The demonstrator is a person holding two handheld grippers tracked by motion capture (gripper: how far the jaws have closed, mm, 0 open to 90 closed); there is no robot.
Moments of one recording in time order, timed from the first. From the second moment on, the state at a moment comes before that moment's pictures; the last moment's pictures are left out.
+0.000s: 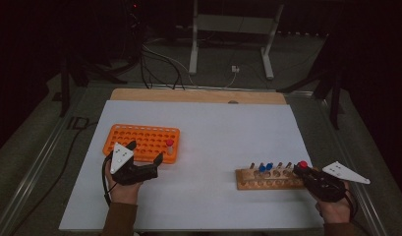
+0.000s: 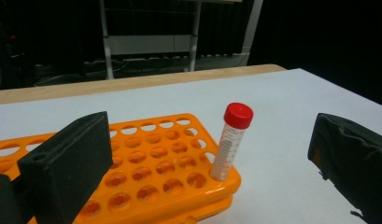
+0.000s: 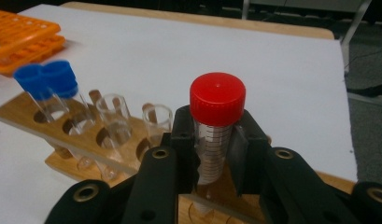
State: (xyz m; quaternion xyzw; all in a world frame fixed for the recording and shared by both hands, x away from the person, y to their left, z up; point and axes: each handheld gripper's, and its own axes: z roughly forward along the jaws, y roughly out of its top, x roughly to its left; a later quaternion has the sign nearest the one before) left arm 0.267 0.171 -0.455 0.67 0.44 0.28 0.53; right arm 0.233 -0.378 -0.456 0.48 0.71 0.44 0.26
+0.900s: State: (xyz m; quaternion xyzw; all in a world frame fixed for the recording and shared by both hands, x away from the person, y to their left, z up) left arm 0.267 0.168 -0.456 0.66 0.45 0.28 0.53; right arm 0.251 -0.364 -0.397 0.44 0.69 0.51 0.28
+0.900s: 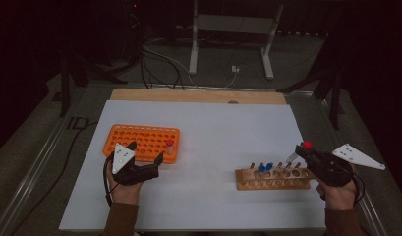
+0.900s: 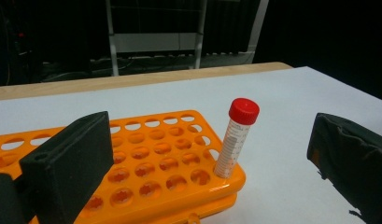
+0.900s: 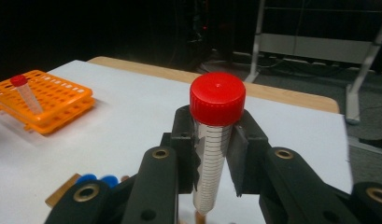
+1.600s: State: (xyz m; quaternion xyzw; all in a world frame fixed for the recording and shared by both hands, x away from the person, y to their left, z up) left arm 0.267 0.147 -0.437 0.67 0.43 0.27 0.54; right arm 0.274 -0.289 -0.384 0.37 0.73 0.52 0.25
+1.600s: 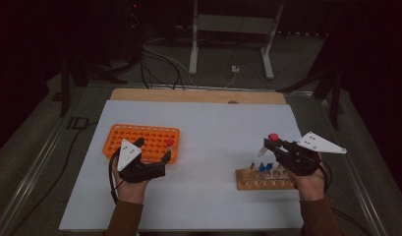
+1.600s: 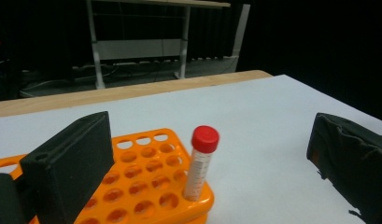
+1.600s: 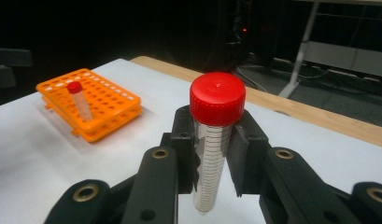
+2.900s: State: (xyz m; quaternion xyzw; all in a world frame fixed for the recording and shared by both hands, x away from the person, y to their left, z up) left arm 0.280 0.055 -0.434 0.73 0.33 0.21 0.56; right arm 0.291 -0.202 -0.393 0.32 0.77 0.52 0.19
